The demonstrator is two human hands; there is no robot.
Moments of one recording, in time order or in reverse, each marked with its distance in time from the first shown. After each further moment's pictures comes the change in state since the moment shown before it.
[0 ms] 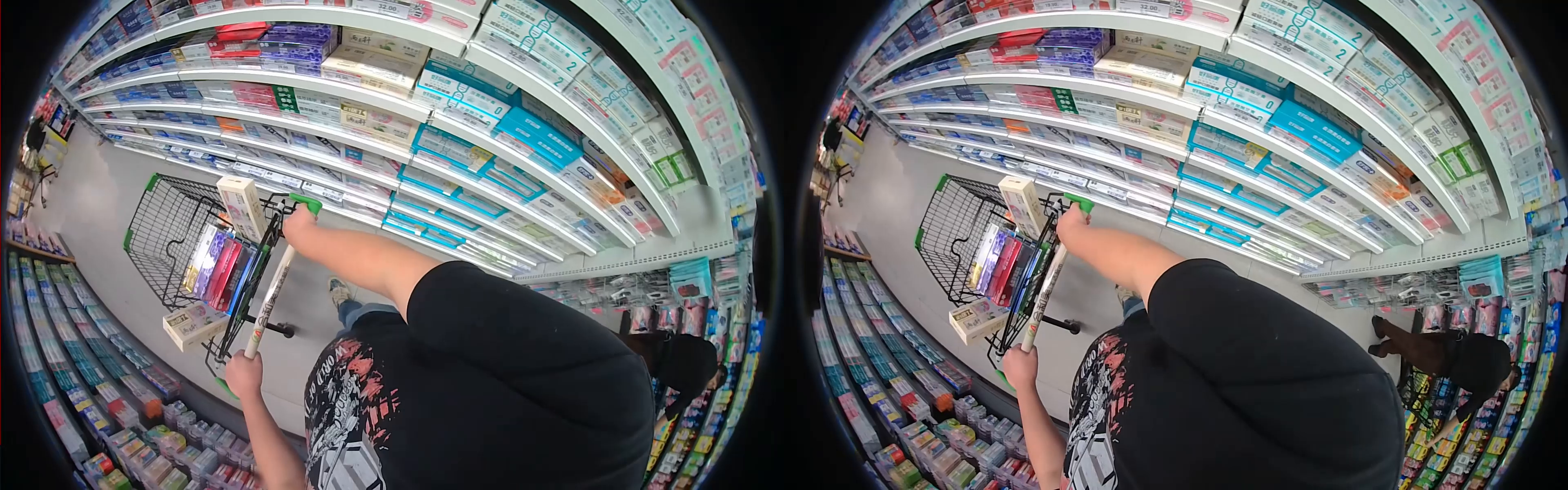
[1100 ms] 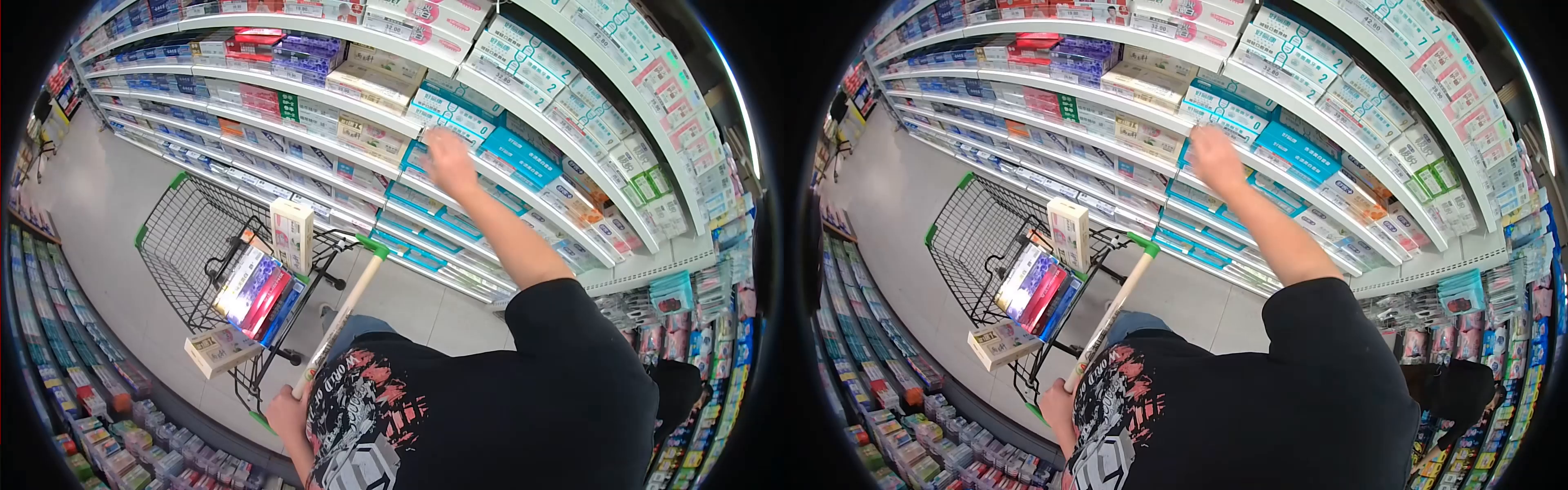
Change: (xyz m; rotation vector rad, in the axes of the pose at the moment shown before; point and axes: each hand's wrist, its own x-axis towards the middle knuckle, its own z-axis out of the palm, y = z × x) left_hand -0.157 0.037 0.056 -0.123 -0.110 0.119; right_hand -0.254 0.275 0.039 0.039 1.268 0.196
